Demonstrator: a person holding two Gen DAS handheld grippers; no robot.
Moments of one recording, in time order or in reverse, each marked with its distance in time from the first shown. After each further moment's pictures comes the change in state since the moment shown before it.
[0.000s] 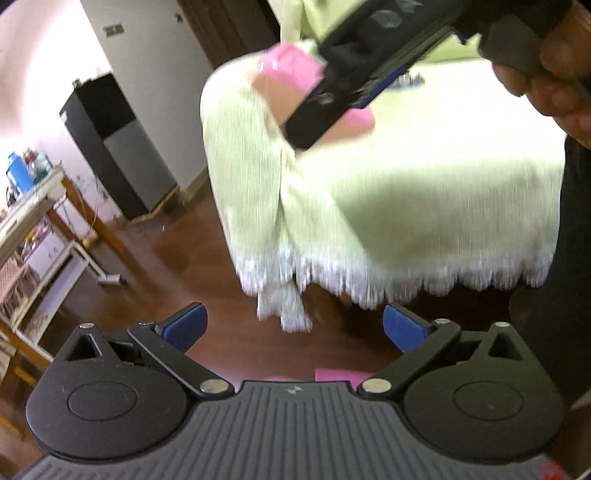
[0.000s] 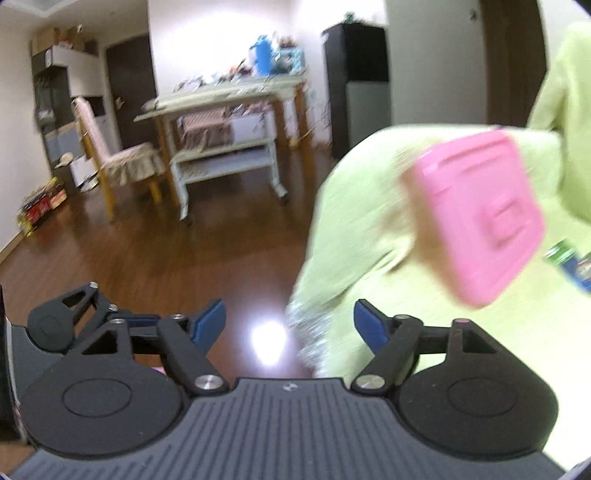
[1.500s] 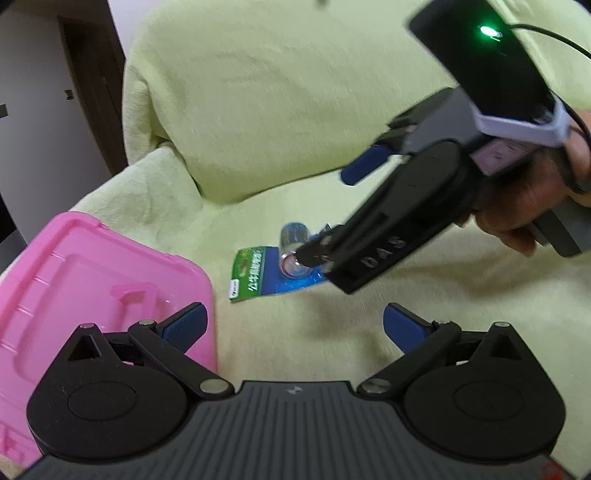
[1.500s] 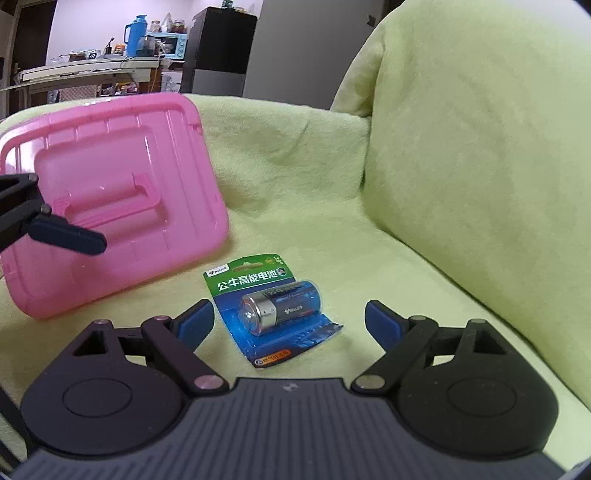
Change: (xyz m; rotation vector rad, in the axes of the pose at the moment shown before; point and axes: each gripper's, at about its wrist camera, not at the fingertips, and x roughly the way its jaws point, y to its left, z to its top) left arm 0.224 -0.129 0.249 0.146 -0.210 -0.284; right arm 0.056 -0.320 0.003 -0.094 0.049 -0.389
